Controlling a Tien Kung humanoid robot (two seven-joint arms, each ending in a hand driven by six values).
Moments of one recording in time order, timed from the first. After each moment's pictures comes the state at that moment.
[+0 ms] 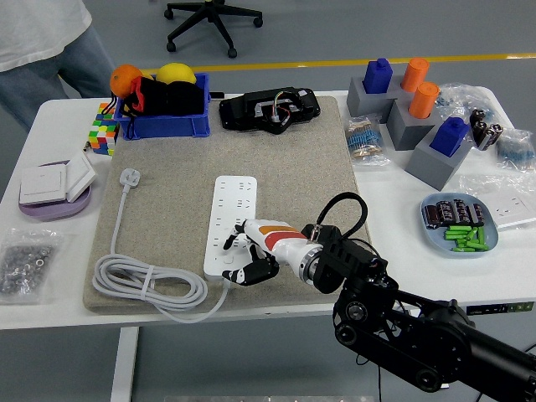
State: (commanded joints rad) left arm -0.10 0.02 -1.74 -0.18 1.98 -0.09 0.28; right arm 0.54 0.00 0.54 1.42 -1.77 -0.04 -0.46
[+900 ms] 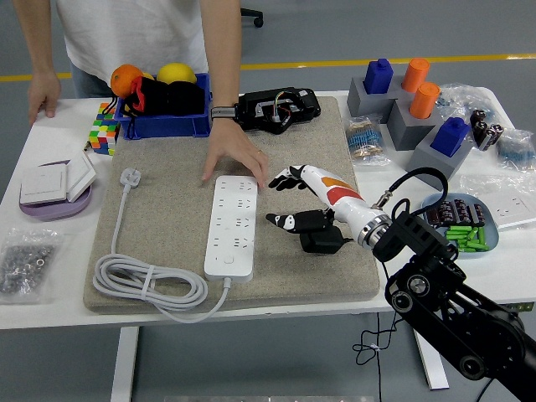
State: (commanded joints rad) left arm -0.10 0.01 -1.73 -0.18 1.97 -0.09 0.28; right arm 0.36 -0.10 0.89 1.45 -1.82 -0.07 -0.20
